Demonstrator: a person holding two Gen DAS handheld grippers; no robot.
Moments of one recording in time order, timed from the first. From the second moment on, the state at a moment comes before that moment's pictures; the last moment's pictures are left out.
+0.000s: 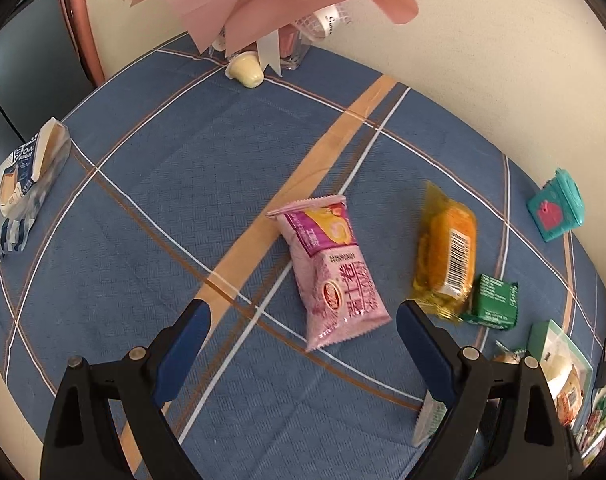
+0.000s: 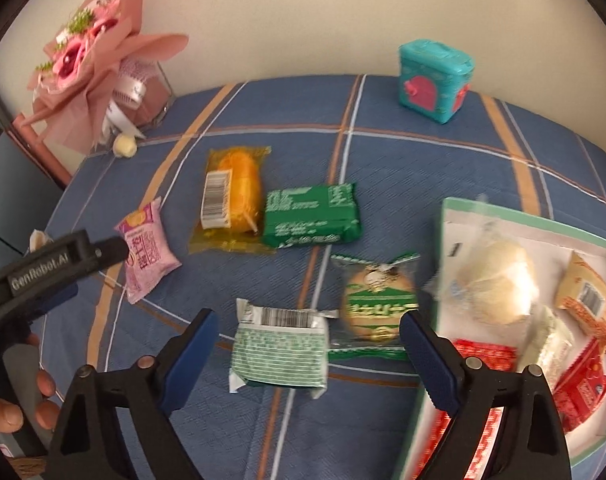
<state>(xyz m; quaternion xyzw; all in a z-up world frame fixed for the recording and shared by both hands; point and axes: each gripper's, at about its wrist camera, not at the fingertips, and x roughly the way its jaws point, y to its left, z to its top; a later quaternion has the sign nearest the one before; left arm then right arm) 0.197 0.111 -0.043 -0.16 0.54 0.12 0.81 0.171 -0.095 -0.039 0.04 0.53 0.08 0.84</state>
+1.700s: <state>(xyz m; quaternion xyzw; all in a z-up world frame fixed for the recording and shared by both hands) 0.196 0.076 -0.022 -0.15 0.53 0.10 0.83 0.151 -0.086 -0.014 0.03 0.52 0.09 0.85</state>
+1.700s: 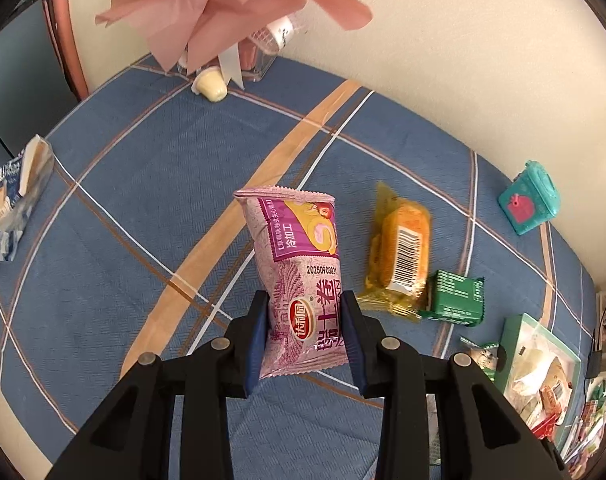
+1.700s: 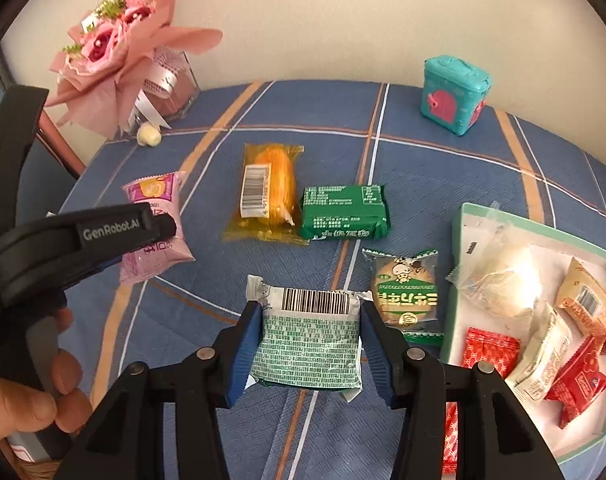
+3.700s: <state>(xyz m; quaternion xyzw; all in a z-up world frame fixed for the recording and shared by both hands) 0.133 -0.183 0.017 0.05 0.52 -0.13 0.85 0.126 -0.353 0.008 0.23 0.49 -0.11 0.84</state>
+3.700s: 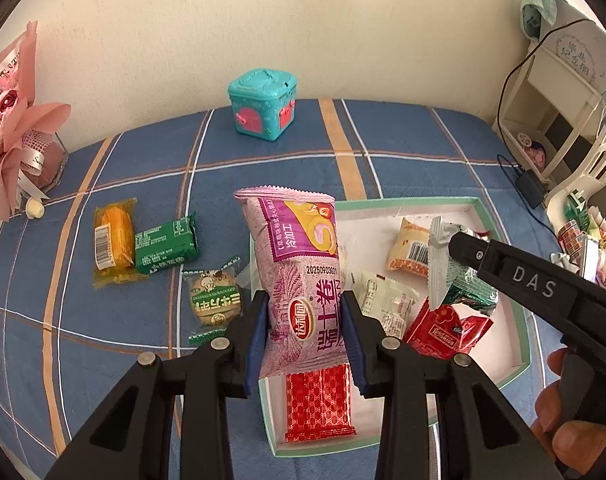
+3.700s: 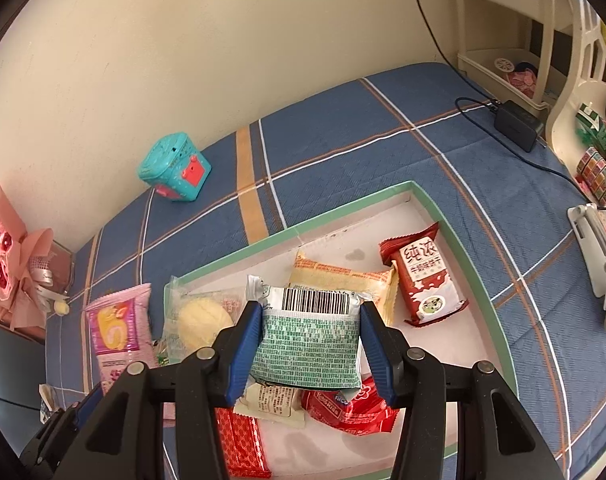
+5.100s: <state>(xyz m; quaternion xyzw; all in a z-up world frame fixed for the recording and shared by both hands) 0.145 -0.174 -0.014 0.03 0.56 -0.11 0.82 0.141 -0.319 -0.003 0.17 0.53 -0.10 0.83</state>
